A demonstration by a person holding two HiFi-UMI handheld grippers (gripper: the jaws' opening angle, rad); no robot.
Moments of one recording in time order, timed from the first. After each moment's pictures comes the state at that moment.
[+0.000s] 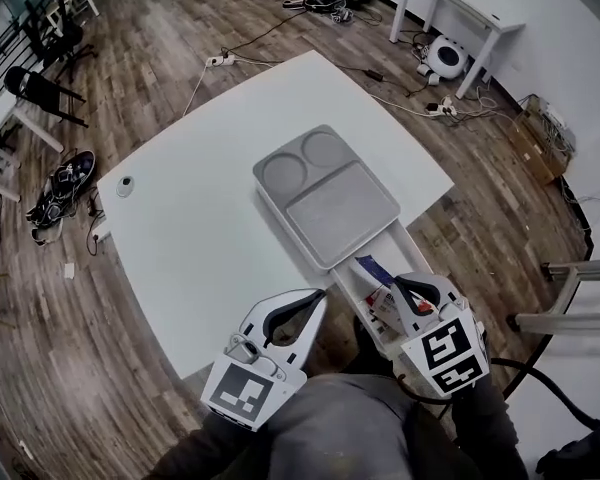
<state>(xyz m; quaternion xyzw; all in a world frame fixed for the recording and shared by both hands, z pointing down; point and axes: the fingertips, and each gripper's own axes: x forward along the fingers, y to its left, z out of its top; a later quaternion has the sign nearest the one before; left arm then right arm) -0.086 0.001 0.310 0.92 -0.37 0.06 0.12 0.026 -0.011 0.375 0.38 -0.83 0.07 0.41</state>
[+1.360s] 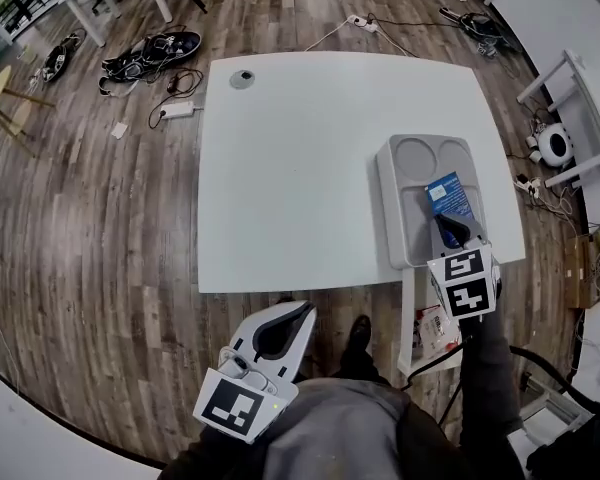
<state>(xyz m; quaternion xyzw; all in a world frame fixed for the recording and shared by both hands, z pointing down) -0.193 0.079 0.334 0.76 -0.62 0.03 0.19 -0.068 -0.143 0.415 0.29 -0.84 -0.05 0.46</state>
